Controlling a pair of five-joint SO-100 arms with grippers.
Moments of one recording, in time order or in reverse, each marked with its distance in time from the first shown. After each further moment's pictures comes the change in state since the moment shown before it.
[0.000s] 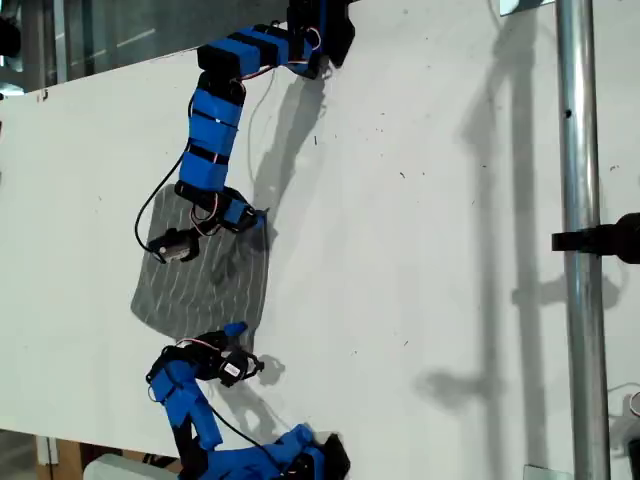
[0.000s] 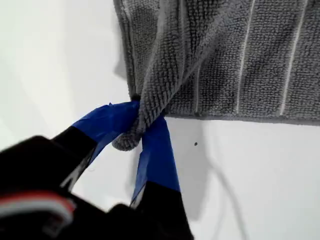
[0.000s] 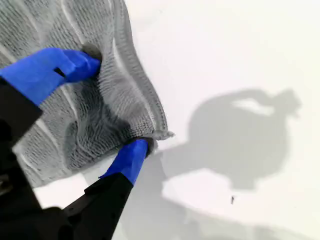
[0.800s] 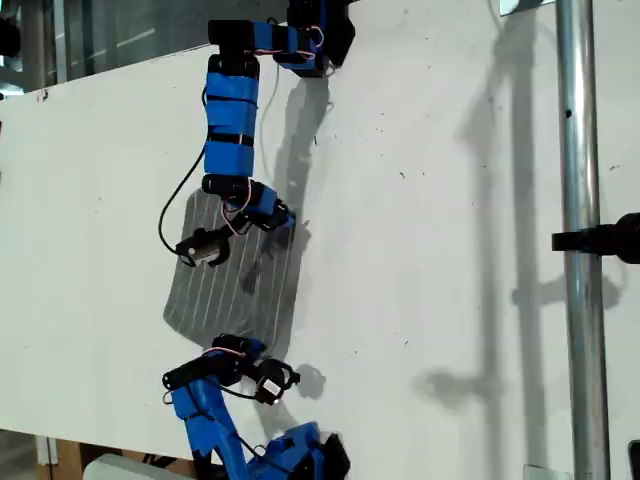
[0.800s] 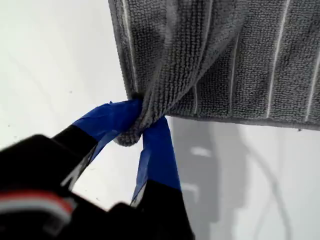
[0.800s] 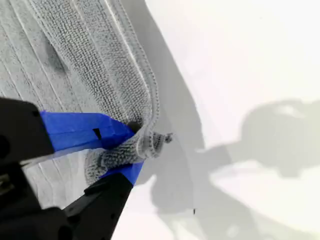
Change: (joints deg) arm 0 24.3 30.5 15.4 7.4 -15.6; arm 1 -15.5 15.5 13.4 0.6 9.7
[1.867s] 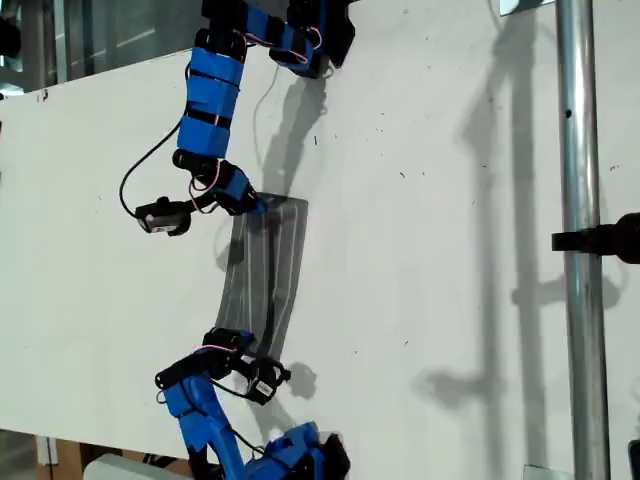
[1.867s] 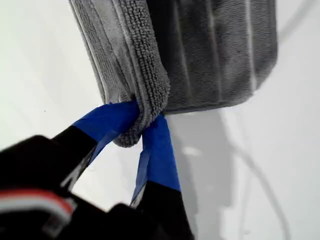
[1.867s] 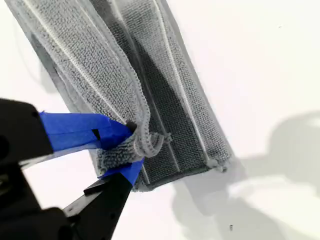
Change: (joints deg) arm 0 -5.9 -6.8 -7.5 -3.7 9.8; arm 1 13.7 9.1 9.1 -2.1 1.2
